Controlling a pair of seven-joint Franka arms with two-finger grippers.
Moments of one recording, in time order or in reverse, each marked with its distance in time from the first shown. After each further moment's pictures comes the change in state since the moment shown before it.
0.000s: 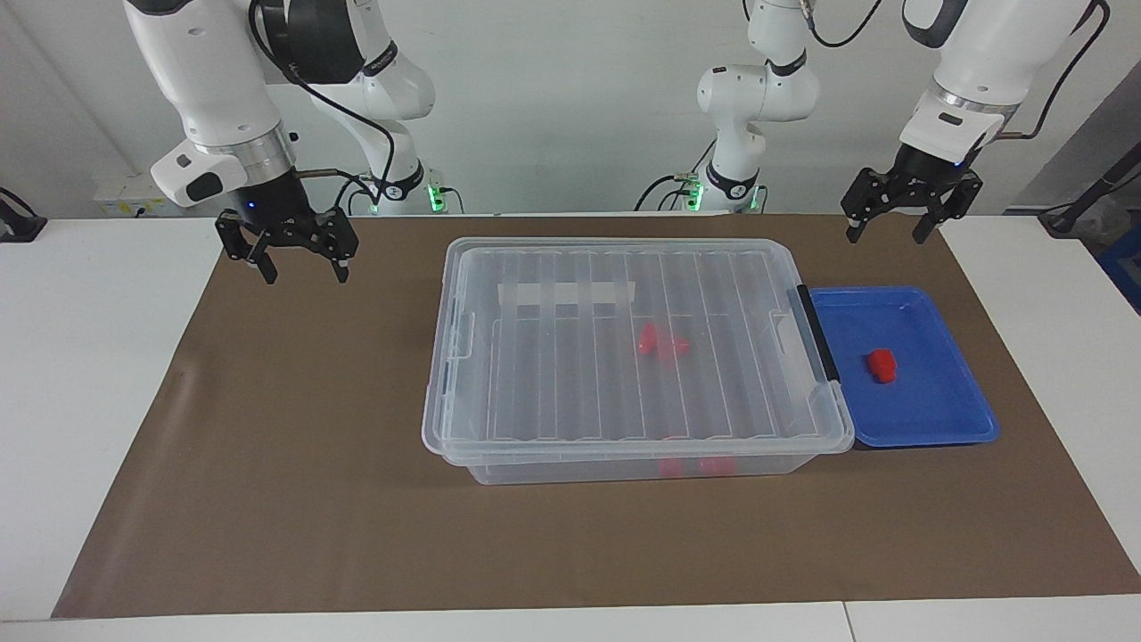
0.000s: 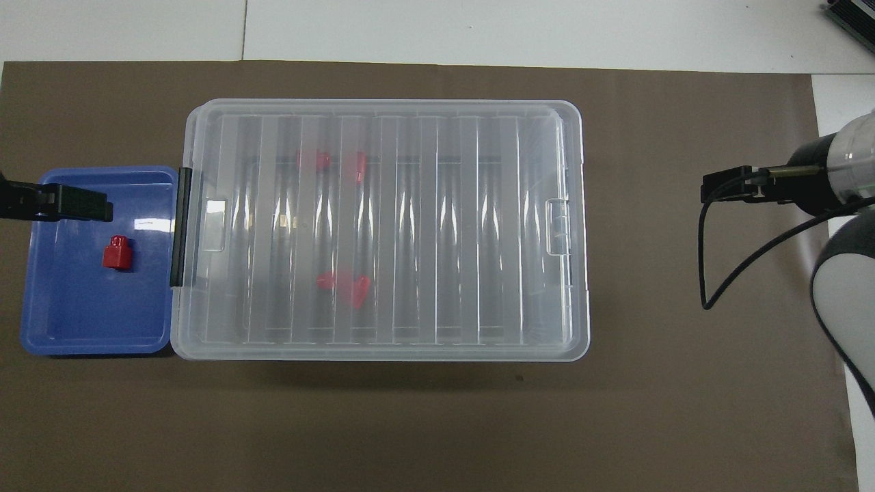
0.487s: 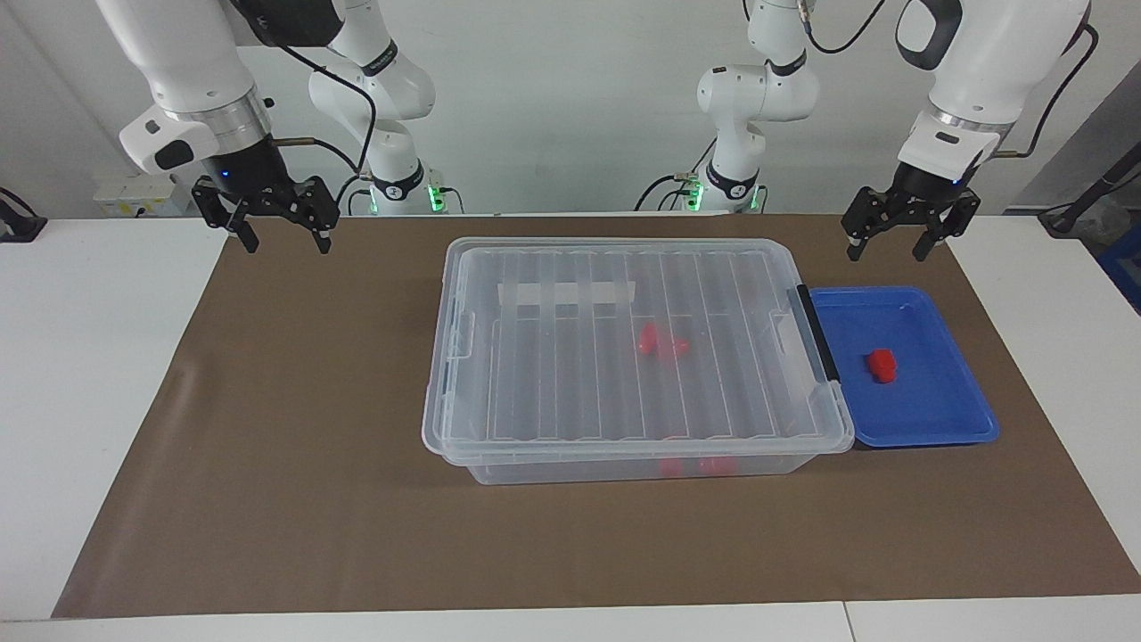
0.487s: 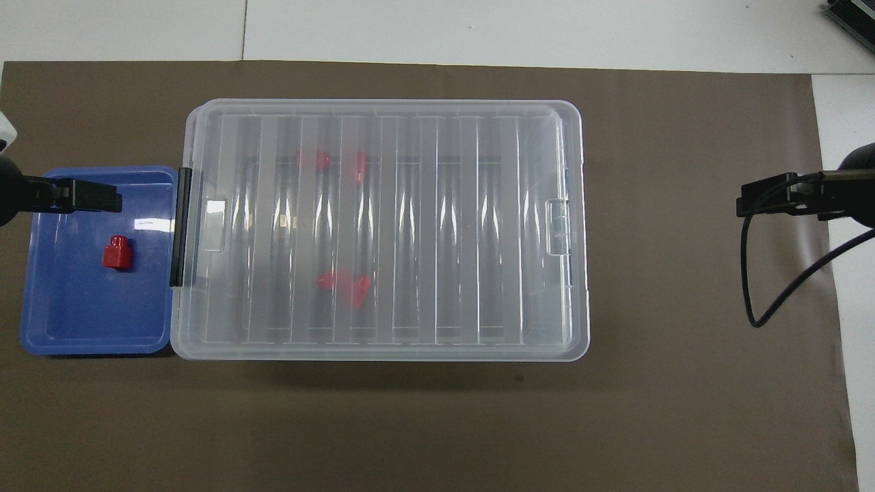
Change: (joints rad) left arm 0.009 0.004 0.004 -0.081 0.000 0.134 0.000; right arm 0.027 -0.006 -0.071 0.084 0.000 -0.154 0.000
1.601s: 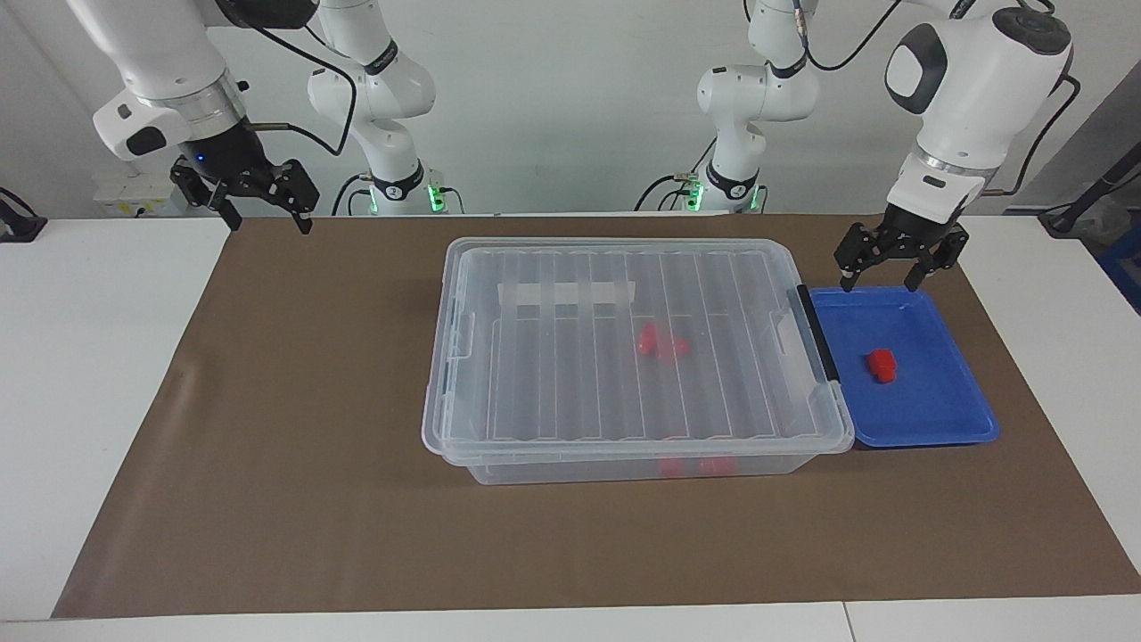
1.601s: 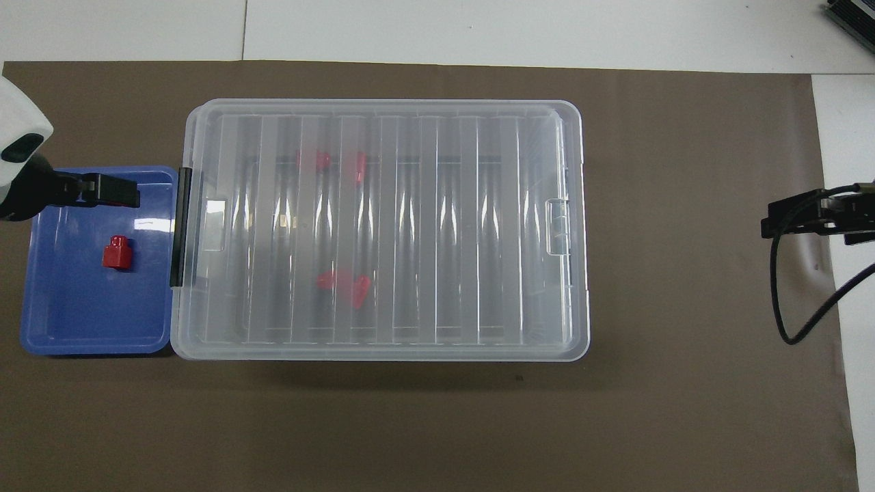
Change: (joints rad) left arm 0.002 0.038 -0.009 0.009 0.000 -0.003 0.000; right arm 0.099 -0.010 -0.124 0.007 0.000 -0.088 0.000
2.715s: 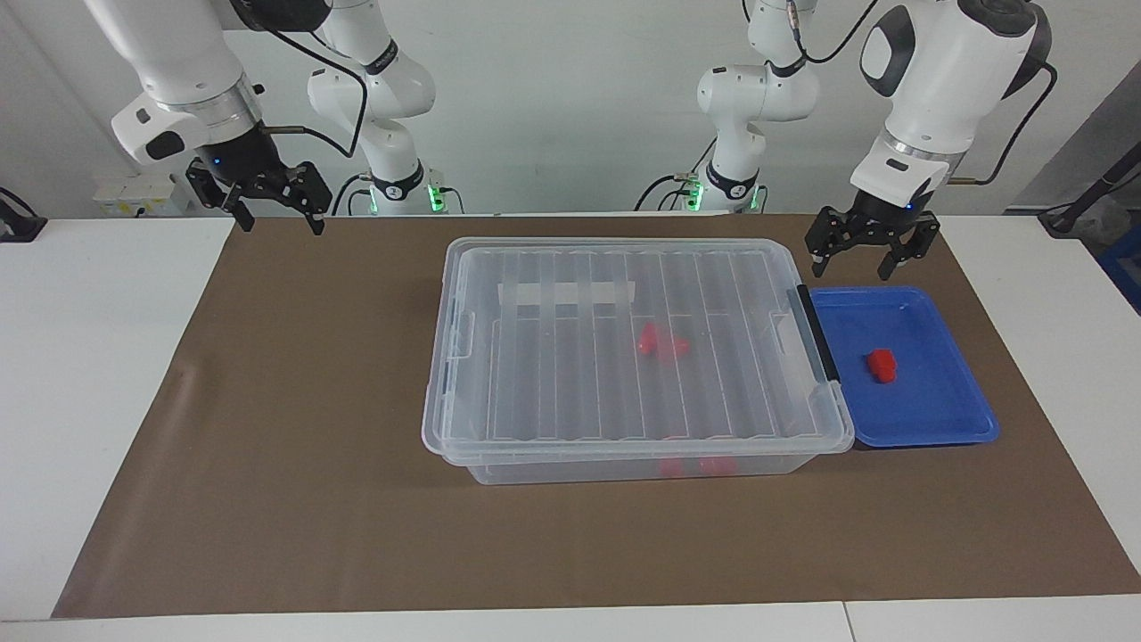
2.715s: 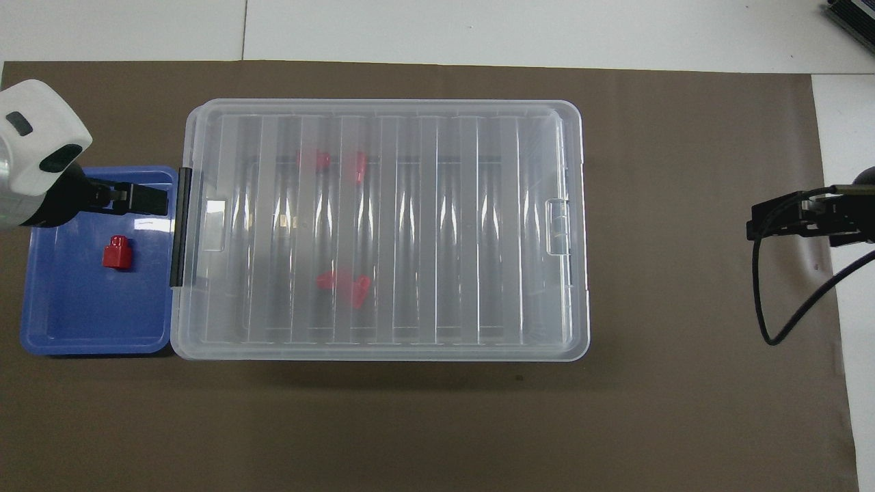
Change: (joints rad) left arm 0.004 -0.012 -0.069 0.000 0.000 -0.014 -0.005; right arm 0.026 0.002 -0.001 -0.007 -0.003 0.000 0.032
